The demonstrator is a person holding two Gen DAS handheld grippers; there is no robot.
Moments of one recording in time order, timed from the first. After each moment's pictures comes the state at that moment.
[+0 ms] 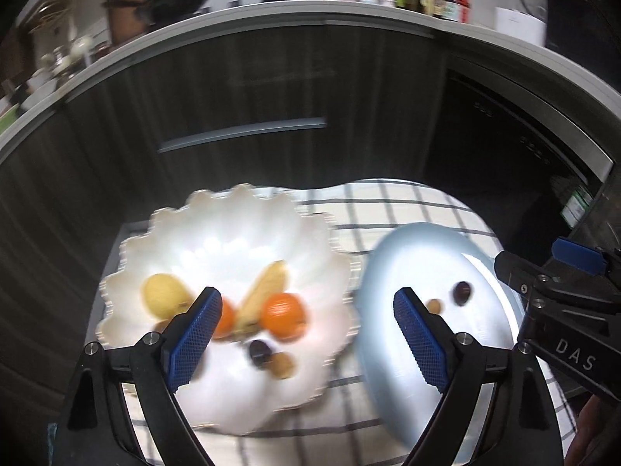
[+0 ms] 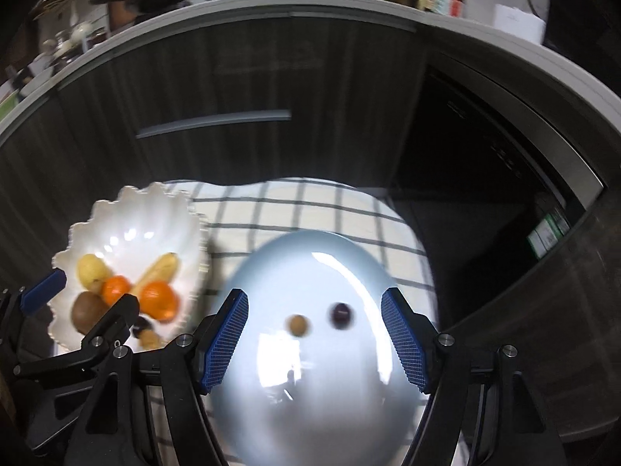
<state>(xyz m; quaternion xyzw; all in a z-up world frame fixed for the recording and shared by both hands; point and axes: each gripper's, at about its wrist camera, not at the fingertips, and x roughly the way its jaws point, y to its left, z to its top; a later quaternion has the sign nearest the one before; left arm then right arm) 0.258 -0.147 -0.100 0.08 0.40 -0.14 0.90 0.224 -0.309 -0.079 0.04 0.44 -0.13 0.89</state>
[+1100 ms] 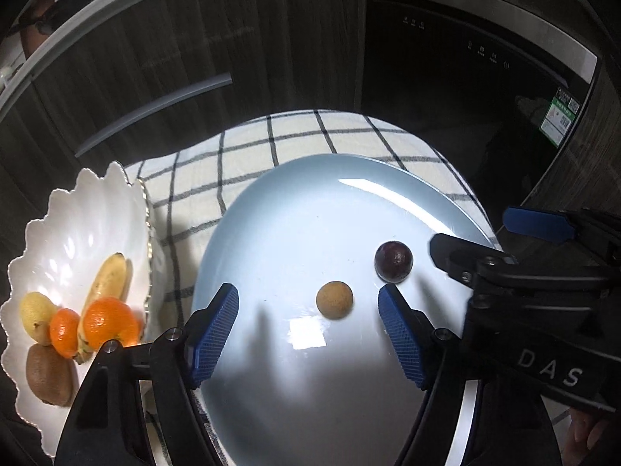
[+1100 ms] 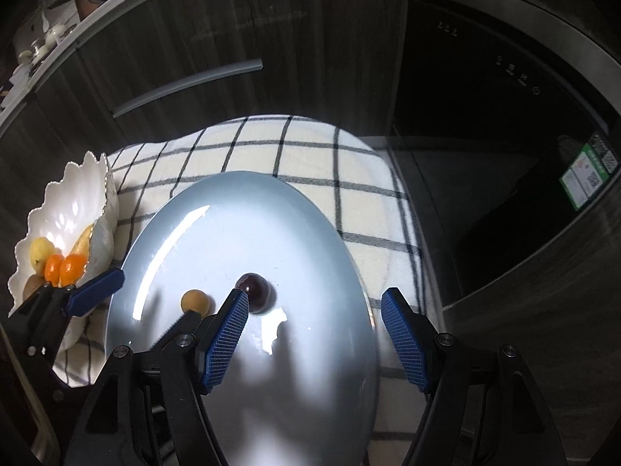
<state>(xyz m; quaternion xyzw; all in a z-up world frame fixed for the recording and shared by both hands) 0.269 -0.262 -0.191 0.15 0.46 -0.23 0.85 0.244 -0.394 -0.170 0.09 0.50 -0.09 0.85</state>
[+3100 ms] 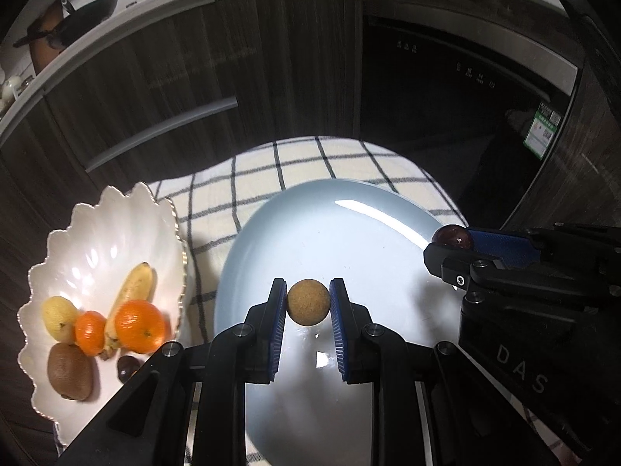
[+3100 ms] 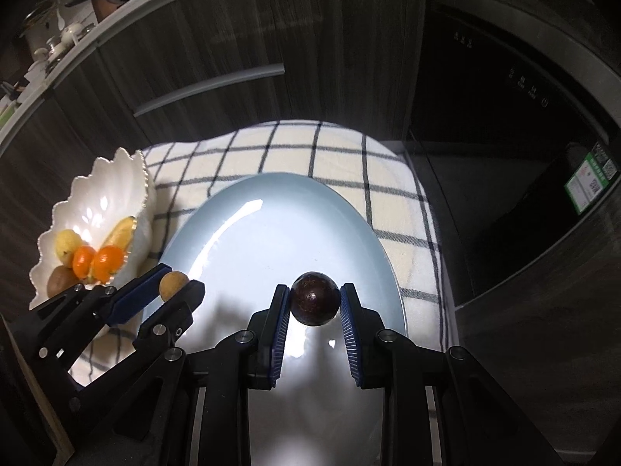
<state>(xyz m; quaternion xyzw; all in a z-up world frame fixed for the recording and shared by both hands) 0.246 -0.249 -0.156 0.14 0.42 -0.23 0.87 0.224 -0.368 -0.138 0.09 0.49 -0.08 0.87</state>
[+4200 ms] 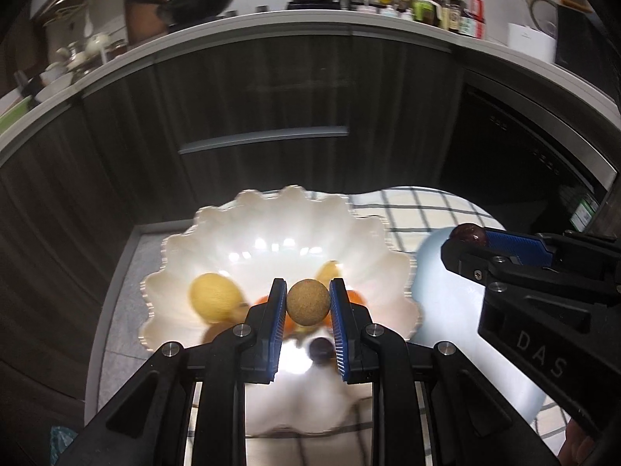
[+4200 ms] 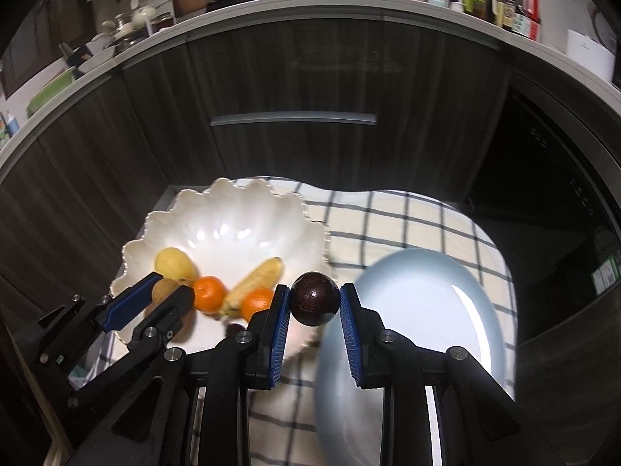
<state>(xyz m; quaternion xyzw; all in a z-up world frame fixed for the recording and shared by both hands) 0.264 -0.065 -0.097 0.06 0.39 -0.12 0.91 0.264 -0.197 -0.073 0.03 0.44 -0.01 0.90</state>
